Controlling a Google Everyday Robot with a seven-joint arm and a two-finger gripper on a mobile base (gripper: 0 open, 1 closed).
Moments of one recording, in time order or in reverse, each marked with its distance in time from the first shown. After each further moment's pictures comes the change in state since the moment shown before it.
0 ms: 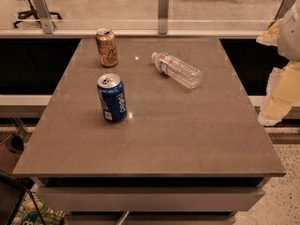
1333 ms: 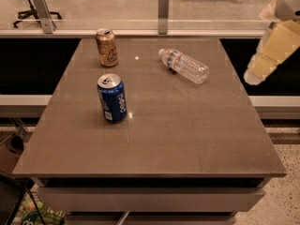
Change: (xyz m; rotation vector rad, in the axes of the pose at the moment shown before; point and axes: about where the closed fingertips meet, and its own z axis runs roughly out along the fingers) arm -0.017 -0.061 -0.011 0.002 -0.099 0.174
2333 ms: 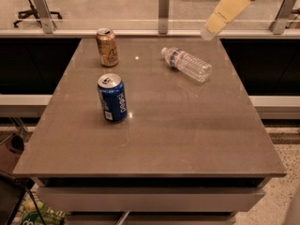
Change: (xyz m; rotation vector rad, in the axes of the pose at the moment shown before) arm -0.075 -0.070 0.035 -0.084 -0.084 0.237
